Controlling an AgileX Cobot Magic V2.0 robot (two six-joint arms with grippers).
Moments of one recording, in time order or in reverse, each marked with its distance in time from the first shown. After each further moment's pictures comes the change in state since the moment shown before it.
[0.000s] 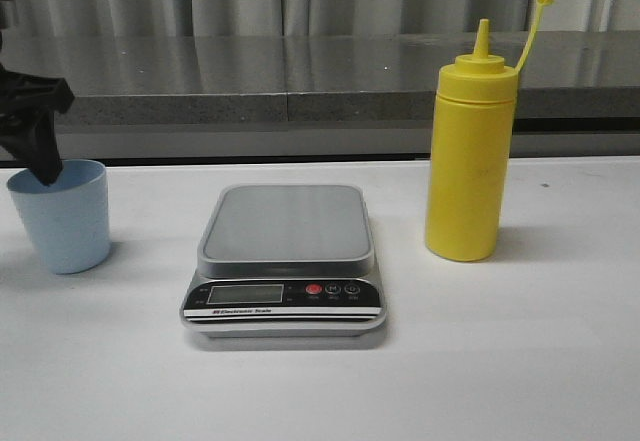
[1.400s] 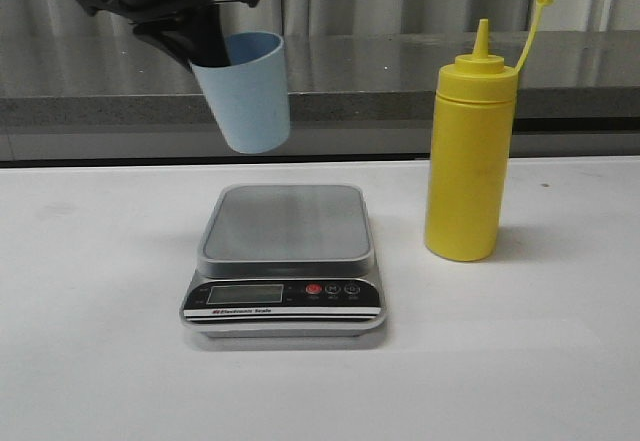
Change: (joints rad) left arm -0.350 0.066 -0.371 -0.020 0.126 0.058; right arm 0.000 0.000 0.000 0.000 0.000 0.000
